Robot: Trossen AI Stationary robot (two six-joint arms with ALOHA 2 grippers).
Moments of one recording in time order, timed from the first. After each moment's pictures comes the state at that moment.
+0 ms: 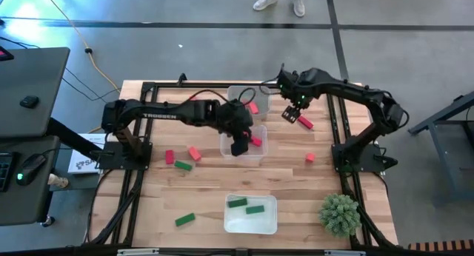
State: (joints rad) left arm 0.20 1.74 1.50 -0.56 0.07 -0.15; right arm -0.55 1.56 1.36 -1.28 0.13 0.12
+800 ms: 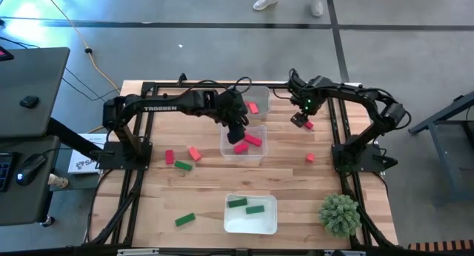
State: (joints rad) left arm 0.32 1.75 1.50 -0.68 0.06 -0.15; right arm -0.74 1.56 0.98 -1.00 0.05 0.02
